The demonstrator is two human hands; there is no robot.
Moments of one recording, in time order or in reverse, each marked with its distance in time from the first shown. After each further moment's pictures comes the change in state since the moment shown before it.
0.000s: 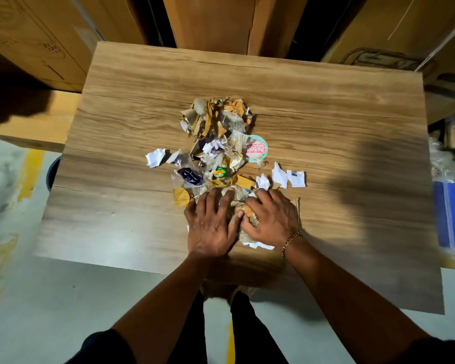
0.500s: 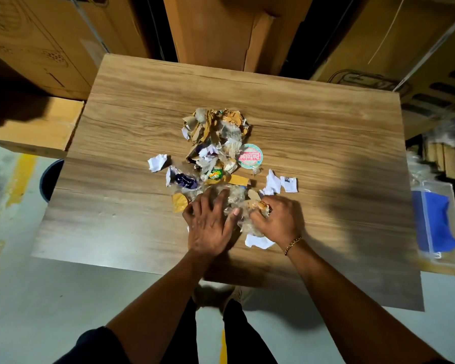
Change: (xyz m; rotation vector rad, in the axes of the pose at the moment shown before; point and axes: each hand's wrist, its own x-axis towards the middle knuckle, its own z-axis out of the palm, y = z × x) left_hand 0.006 0.006 -0.021 -0.202 -0.170 -0.146; right_hand 0.004 -0.004 -0.043 0.359 0.104 0.348
